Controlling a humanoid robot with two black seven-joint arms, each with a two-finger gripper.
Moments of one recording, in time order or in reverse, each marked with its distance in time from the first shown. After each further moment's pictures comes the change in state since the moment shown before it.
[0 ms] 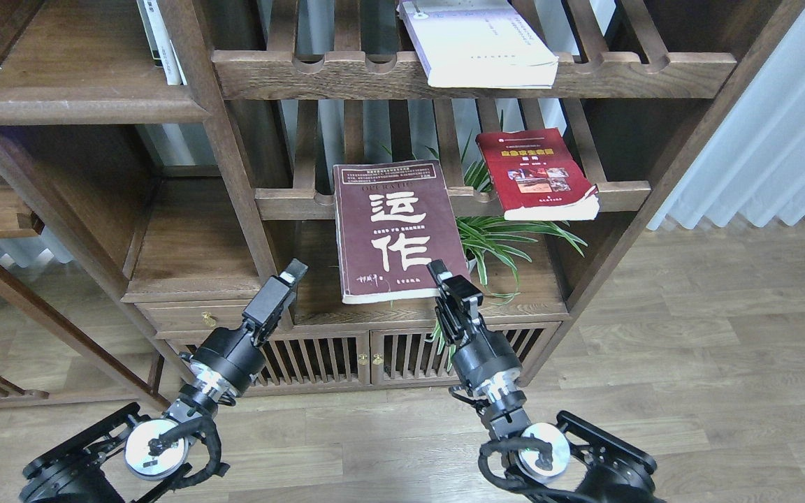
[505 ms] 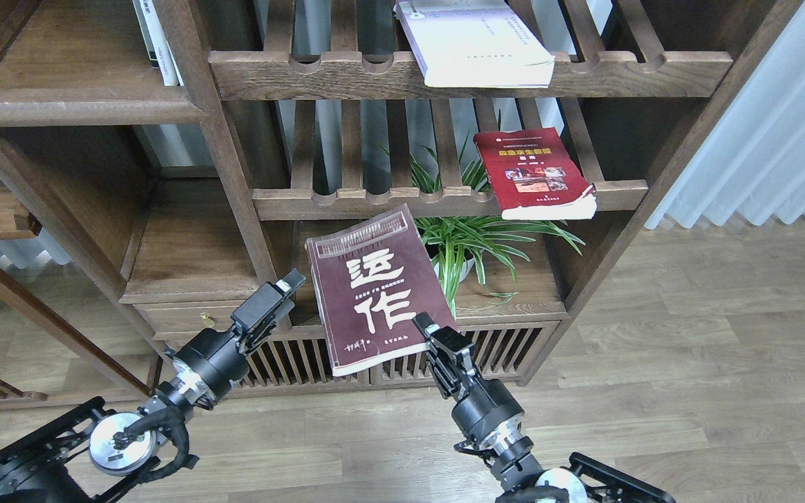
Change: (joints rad) left arm 0.007 0.102 0.026 -0.022 -0.070 0.000 0.111; right arm -0.031 -0.032 -0.101 0.015 -0.013 0.000 -0.036
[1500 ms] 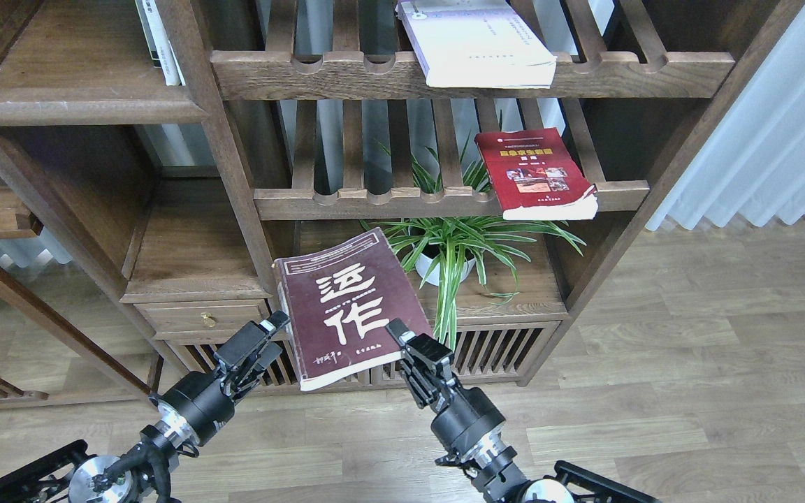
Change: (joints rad) left arm 0.062 0.048 0.075 -0.034 -0.158 0.000 -0.003; right arm -0.011 0.001 -0.089 0.116 -0.001 0.000 0.003
